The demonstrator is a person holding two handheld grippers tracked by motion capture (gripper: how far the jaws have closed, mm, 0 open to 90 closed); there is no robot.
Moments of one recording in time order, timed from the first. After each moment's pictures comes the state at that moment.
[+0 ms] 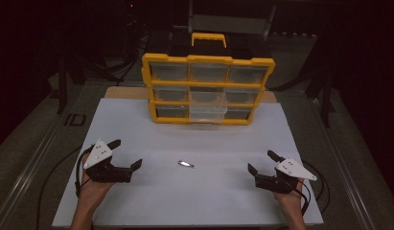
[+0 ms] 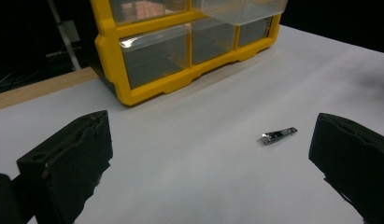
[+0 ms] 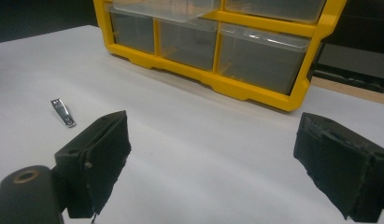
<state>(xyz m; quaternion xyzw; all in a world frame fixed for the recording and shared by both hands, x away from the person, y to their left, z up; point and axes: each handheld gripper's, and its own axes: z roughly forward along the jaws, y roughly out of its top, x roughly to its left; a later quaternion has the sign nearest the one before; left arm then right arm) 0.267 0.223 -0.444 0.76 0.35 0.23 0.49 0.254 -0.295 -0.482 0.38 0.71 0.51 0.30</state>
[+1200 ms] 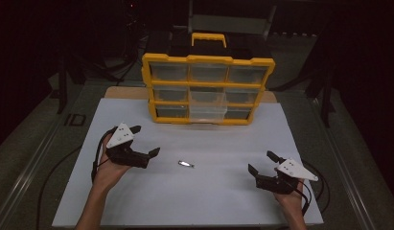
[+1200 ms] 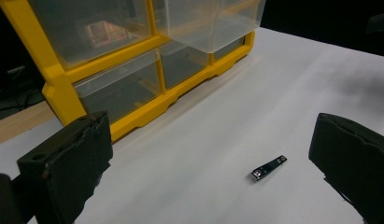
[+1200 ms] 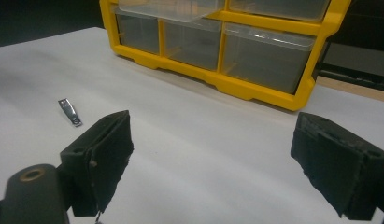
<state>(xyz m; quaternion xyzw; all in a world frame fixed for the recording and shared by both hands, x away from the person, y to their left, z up) 0.309 0.182 -0.424 0.79 0.30 0.21 0.49 0.253 -0.297 -0.483 0.38 0.71 0.51 0.29</state>
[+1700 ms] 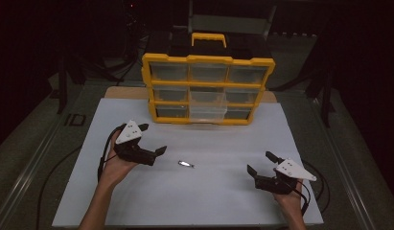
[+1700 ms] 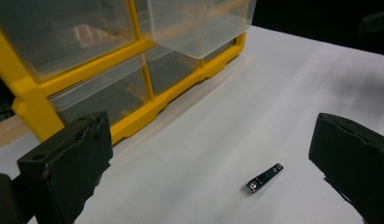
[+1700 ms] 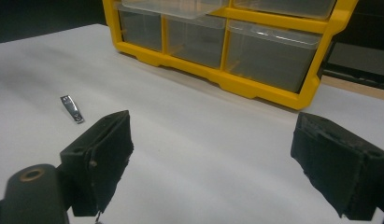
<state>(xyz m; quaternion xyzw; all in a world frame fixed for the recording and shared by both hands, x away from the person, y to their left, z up) 0.322 0.164 -0.425 0.80 0.28 0.20 0.49 0.253 -0.295 -0.484 0.38 0.72 0.51 0.29</state>
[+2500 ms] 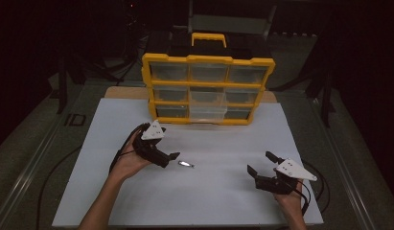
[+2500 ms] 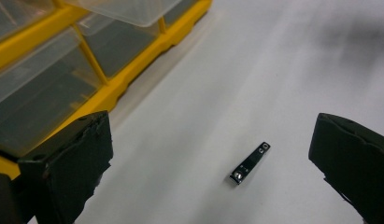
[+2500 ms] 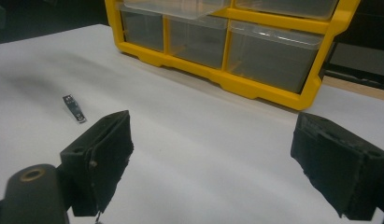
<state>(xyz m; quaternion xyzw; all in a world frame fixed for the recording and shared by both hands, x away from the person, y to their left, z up) 0.344 0.123 -0.439 0.87 0.22 0.15 0.42 0.253 -0.296 -0.484 0.37 0.72 0.51 0.28</state>
